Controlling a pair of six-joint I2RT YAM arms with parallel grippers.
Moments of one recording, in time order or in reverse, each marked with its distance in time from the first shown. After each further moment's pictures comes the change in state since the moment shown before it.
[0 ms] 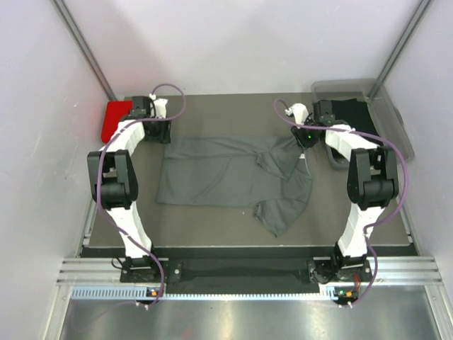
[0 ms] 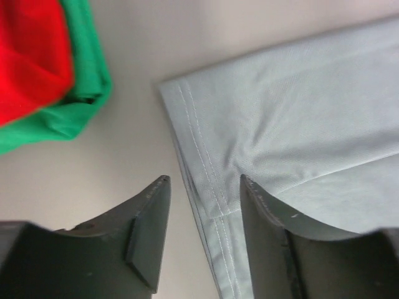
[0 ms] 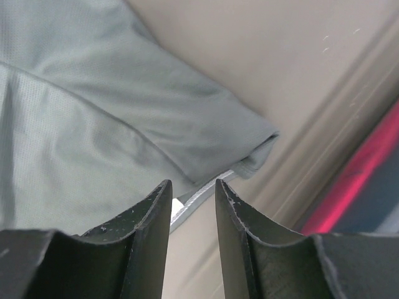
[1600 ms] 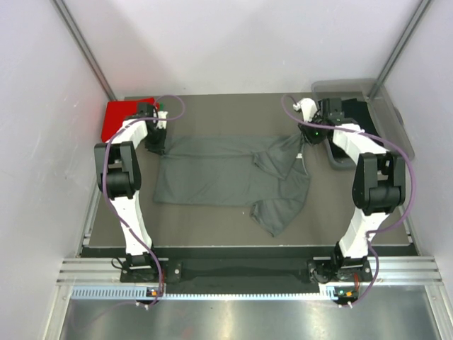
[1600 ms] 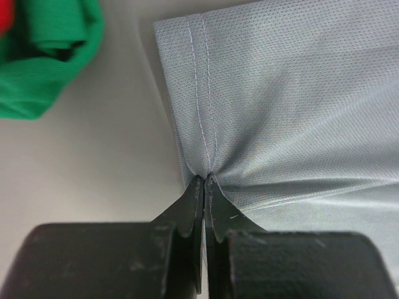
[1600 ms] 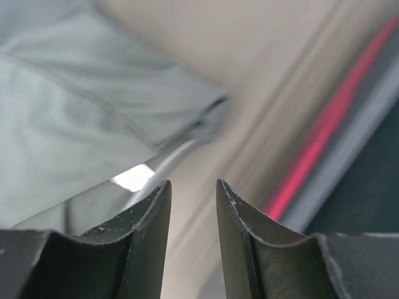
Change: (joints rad) left arm 0.031 0.159 0.100 -0.155 -0.069 -0.040; right arm -0.039 -0.080 -0.030 -0.019 0.007 0.002
